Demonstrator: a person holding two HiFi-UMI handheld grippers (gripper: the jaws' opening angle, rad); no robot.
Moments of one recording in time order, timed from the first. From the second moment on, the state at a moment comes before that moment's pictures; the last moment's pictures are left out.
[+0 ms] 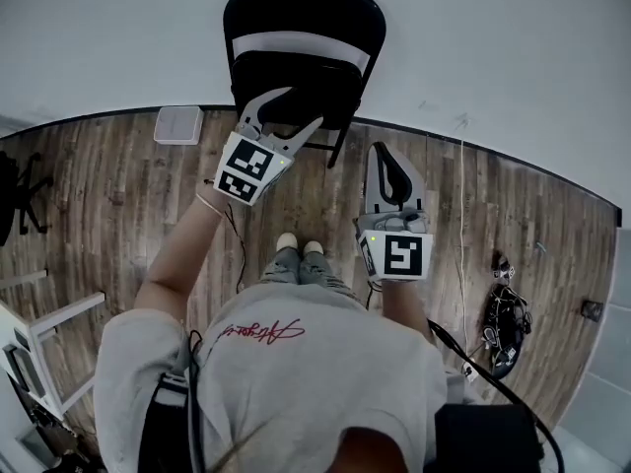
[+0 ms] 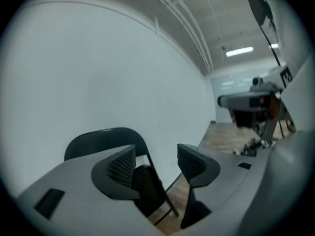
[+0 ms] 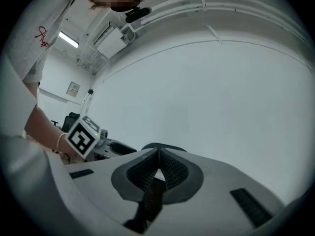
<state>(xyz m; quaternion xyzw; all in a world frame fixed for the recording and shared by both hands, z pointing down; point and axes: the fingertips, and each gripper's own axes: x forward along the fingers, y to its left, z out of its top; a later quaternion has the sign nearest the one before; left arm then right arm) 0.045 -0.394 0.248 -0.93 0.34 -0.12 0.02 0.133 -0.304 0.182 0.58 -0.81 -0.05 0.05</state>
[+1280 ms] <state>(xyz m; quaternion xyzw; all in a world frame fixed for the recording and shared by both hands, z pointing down) 0.034 -0.629 0.559 -0.68 0.01 -0.71 0.18 0.239 -0.611 0.468 0.63 -0.73 0.14 0.22</state>
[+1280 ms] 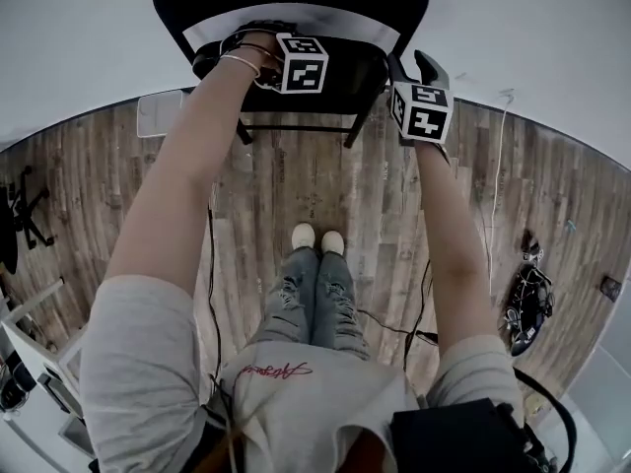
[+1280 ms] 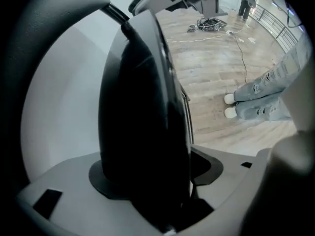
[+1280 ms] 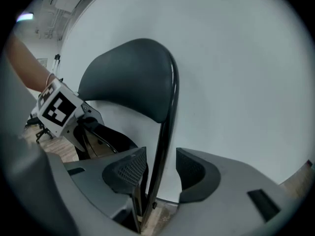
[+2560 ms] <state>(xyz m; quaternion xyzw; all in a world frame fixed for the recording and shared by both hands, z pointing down) 0.025 -0.526 0.535 -0.66 0.23 -0.64 0.32 0.146 -0.462 0.385 0.64 -0.76 -0.02 0.07</state>
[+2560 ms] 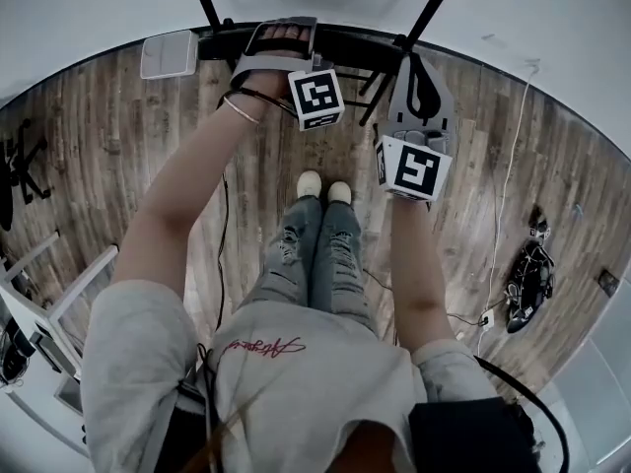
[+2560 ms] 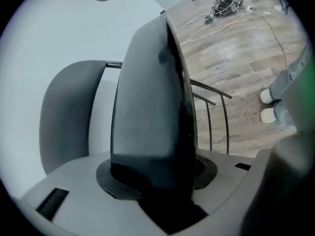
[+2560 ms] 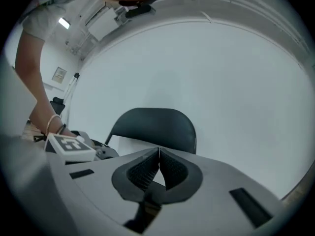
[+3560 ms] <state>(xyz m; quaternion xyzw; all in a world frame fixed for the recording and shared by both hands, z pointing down) -0.004 -0.296 0.629 -0.61 0.37 -0.51 0.47 0.071 -0.230 0.498 0.59 -0.81 0.02 0.02</state>
